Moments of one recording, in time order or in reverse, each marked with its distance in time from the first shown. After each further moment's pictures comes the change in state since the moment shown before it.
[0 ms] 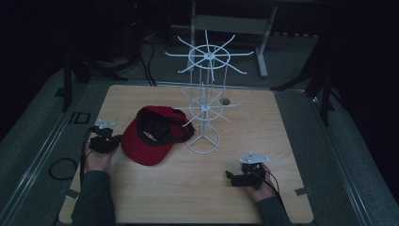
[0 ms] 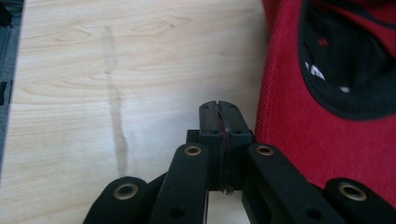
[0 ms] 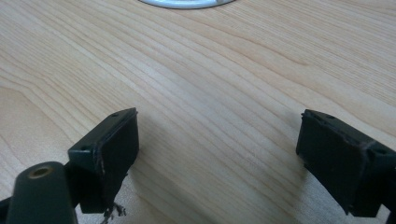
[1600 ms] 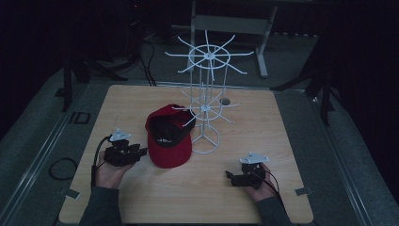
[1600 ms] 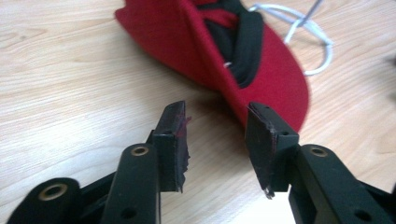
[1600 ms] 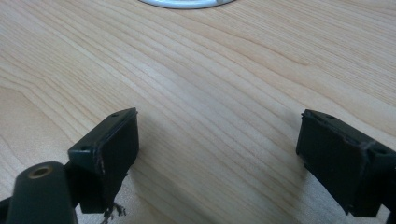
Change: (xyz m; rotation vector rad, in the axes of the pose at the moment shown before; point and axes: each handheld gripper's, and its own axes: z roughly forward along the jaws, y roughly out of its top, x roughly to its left) left arm -0.063 -0.005 -0.037 -0.044 -0.300 0.066; right arm 0.000 0.000 0.000 -0.002 0.000 -0.003
